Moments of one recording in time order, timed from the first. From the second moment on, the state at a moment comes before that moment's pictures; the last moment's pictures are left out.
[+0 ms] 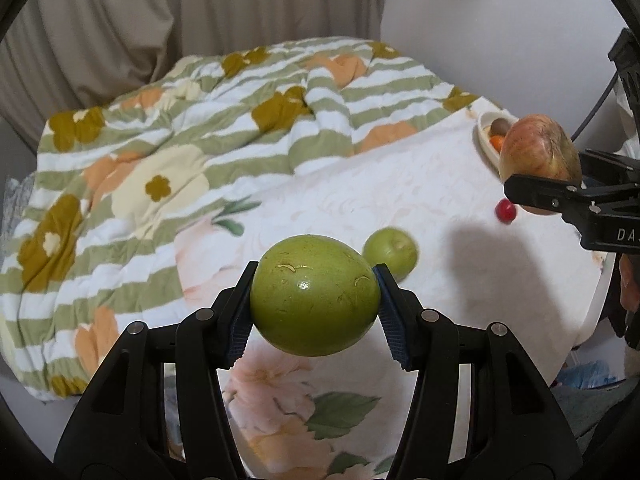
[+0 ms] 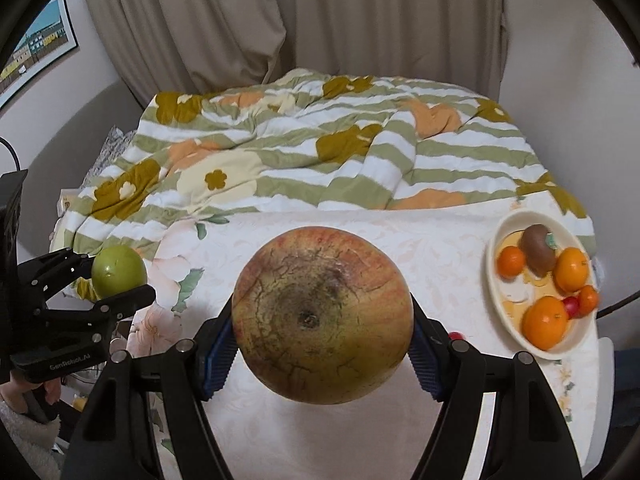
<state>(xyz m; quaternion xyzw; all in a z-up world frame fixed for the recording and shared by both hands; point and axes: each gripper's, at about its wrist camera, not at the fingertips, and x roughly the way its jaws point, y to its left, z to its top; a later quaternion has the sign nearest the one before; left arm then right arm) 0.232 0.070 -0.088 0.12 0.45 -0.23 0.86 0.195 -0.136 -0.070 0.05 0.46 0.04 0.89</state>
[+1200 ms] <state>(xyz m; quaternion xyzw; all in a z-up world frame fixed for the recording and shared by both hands) 0.227 -0.245 -0.095 0.08 0.46 -0.24 0.85 0.163 -0.418 -0.064 0.03 0.45 0.05 0.89</state>
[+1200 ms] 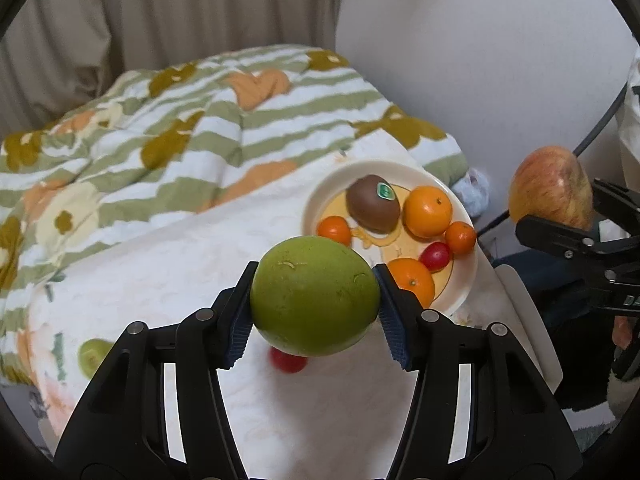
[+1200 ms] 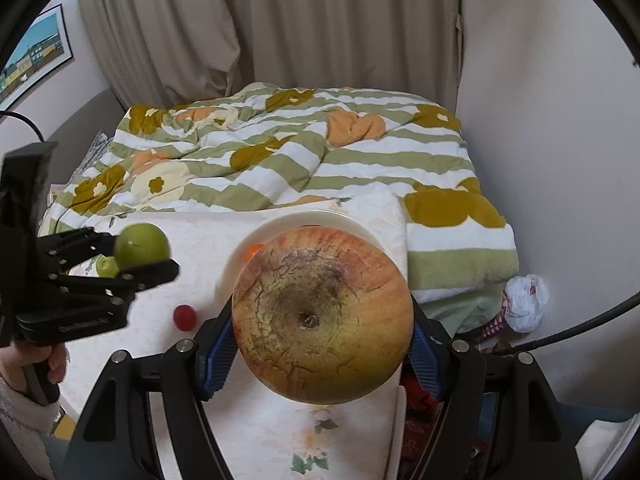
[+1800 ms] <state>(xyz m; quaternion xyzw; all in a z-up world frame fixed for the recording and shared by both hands) 0.259 -0.288 -0.153 0.11 0.52 -0.27 0.80 0.171 -0.454 -0.088 0.07 0.47 0.01 0.88</state>
